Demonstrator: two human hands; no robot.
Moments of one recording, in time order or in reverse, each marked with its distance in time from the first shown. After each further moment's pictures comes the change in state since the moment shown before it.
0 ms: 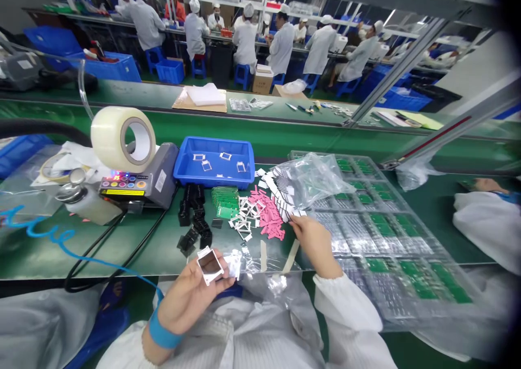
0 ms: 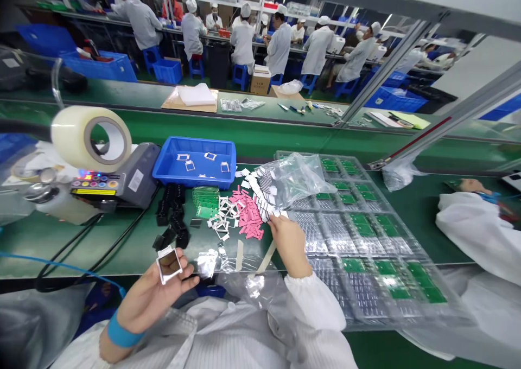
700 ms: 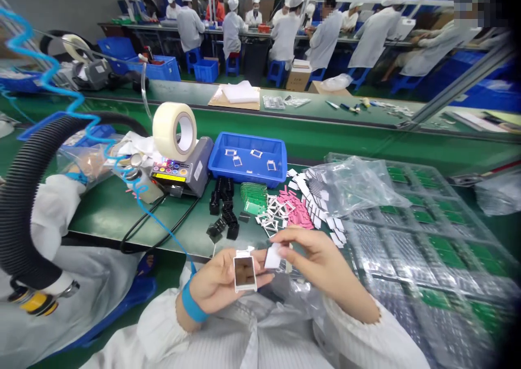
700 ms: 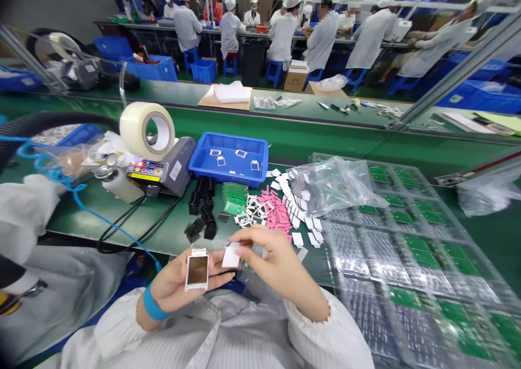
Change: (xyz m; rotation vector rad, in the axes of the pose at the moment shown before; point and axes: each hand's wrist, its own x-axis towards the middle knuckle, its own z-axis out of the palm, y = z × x) left_hand -0.007 0.012 0.017 0.026 -0.205 -0.078; right_hand -0.023 -0.109 -0.089 1.094 -0.207 -0.499
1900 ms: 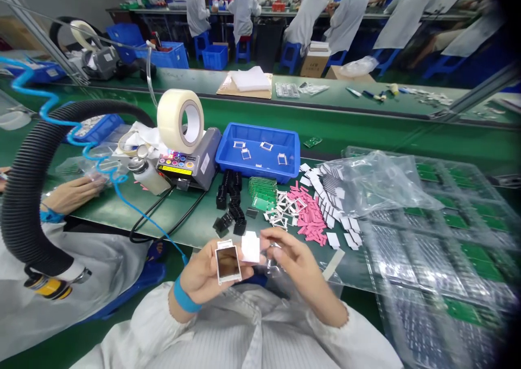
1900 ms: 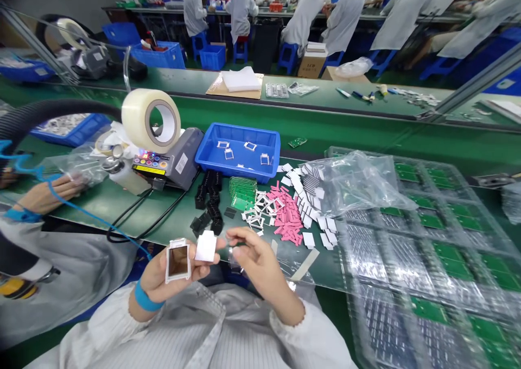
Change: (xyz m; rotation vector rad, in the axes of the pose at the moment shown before) left_hand -0.012 0.022 -0.001 0.032 0.128 0.078; right_hand -0.013 0.050 0.055 0.304 -0.002 0.170
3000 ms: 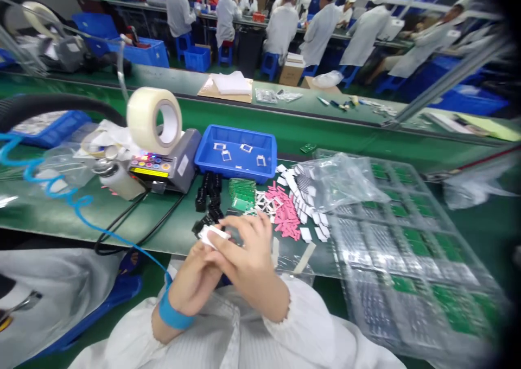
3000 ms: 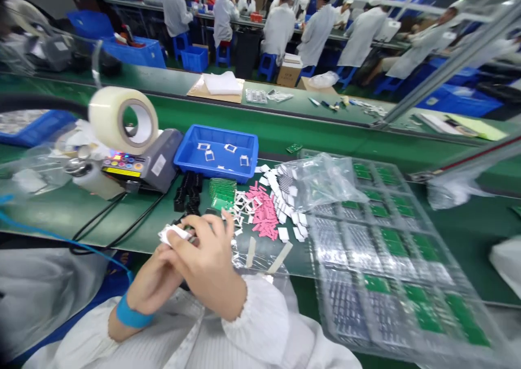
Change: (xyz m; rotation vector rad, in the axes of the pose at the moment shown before) left_hand 0.014 -0.031 0.002 -0.068 0.403 0.154; right_hand 0.015 -0.056 0.040 -0.847 0.249 -0.503
